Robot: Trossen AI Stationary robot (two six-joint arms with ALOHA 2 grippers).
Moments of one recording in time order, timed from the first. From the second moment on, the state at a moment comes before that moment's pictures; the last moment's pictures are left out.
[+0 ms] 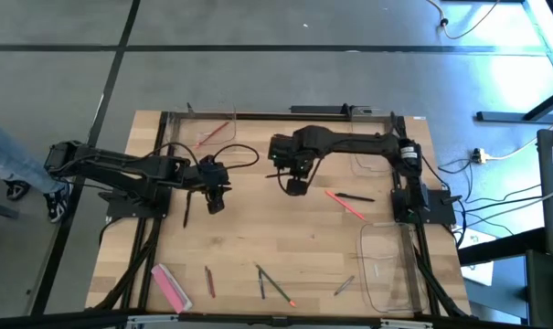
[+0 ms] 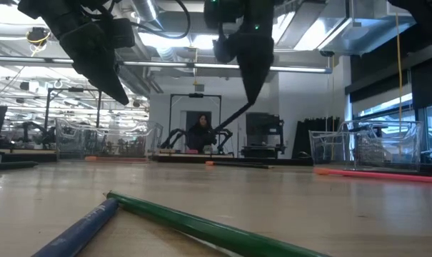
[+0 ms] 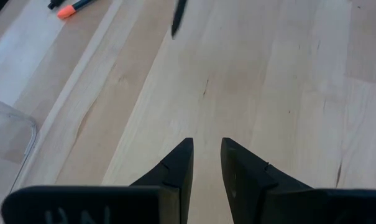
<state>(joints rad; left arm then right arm) -0.02 1.03 0.65 -0.50 -0.22 -0.28 -0.14 2.02 1.89 -1.31 0.11 0.04</state>
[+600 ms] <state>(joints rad) -0.02 1.03 0.65 -0.50 -0.22 -0.28 -0.23 1.70 1.88 -1.56 0.46 0.29</state>
